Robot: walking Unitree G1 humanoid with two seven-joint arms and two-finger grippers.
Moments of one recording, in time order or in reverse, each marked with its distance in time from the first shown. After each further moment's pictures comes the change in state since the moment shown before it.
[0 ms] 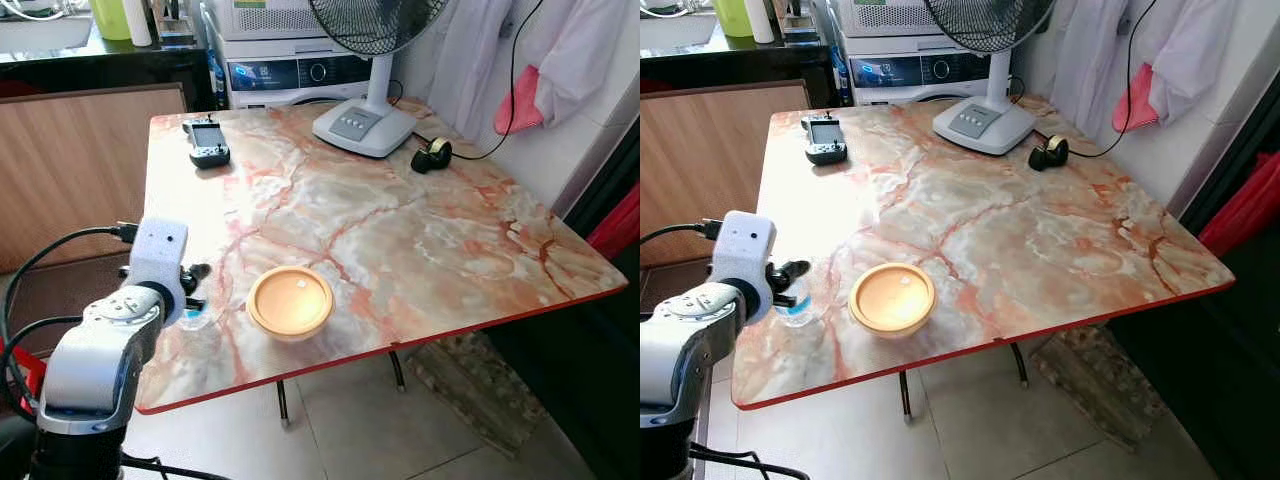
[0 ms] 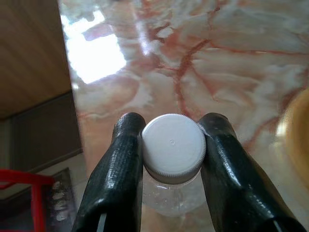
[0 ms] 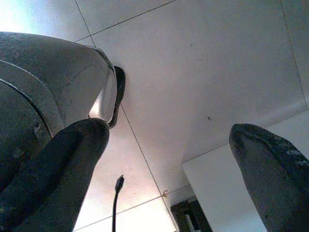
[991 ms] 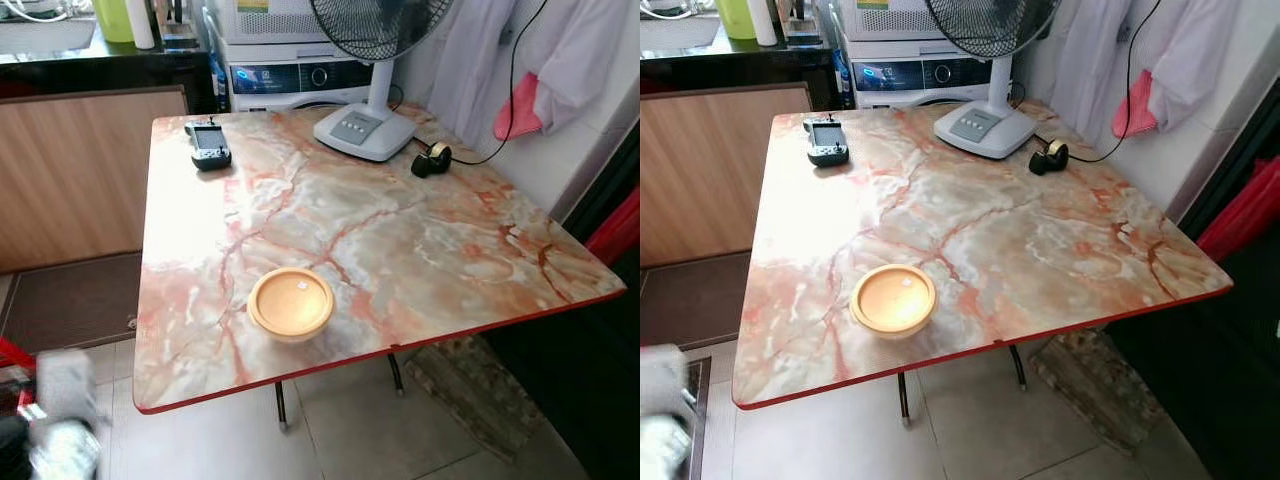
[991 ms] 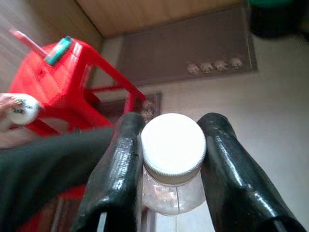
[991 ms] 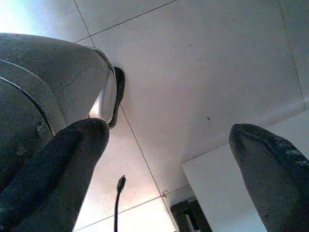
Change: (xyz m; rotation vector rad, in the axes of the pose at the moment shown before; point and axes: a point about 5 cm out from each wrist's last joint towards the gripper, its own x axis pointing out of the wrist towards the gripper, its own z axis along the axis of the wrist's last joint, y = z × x) left arm -0.003 0.056 -0.200 -0.051 0.196 0.480; right arm 0.000 0.002 -0.001 0.009 0.004 0.007
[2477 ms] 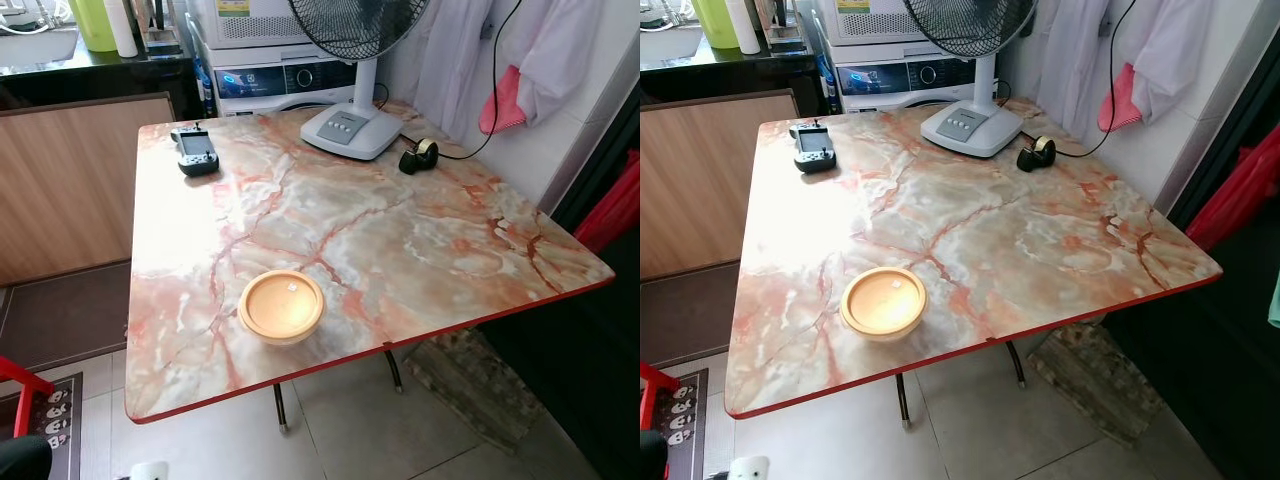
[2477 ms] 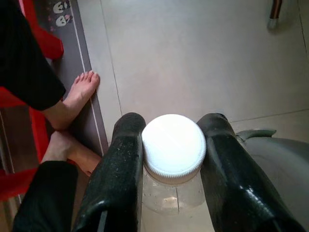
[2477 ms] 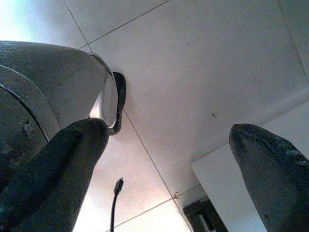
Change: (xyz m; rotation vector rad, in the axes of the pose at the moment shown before) left arm -0.040 -0.060 -0.127 0.053 0.463 -0.262; right arm -0.001 -0.003 -0.002 0.049 -0.018 -0.027
